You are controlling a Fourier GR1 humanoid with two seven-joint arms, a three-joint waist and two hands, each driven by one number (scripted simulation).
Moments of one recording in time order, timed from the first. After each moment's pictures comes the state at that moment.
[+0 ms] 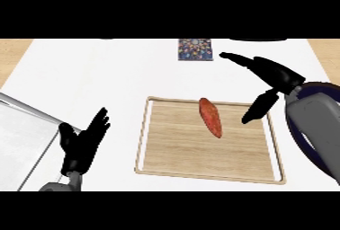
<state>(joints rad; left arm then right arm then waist) -0.02 0.22 -0.20 -1.41 0.24 0.15 0.19 -0.69 -0.52 0.33 -1.18 0.19 0.38 0.01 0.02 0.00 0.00</state>
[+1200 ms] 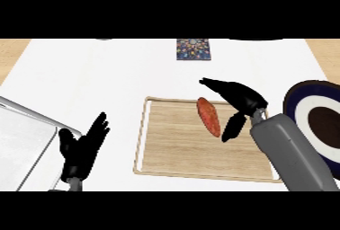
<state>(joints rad) 0.03 0.16 -0.15 -1.45 0.16 0.11 0.21 -0.57 -0.29 0.32 -1.22 0.56 0.43 0.12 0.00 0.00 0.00</state>
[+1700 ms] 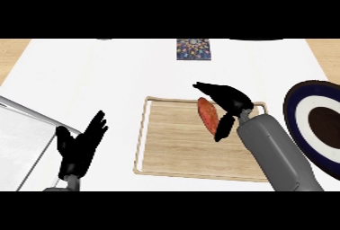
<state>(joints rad) 0.02 0.15 -0.10 -1.43 0.15 0.07 0.21 -0.60 -0.20 0.29 -1.05 0.70 0.39 0.05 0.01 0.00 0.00</state>
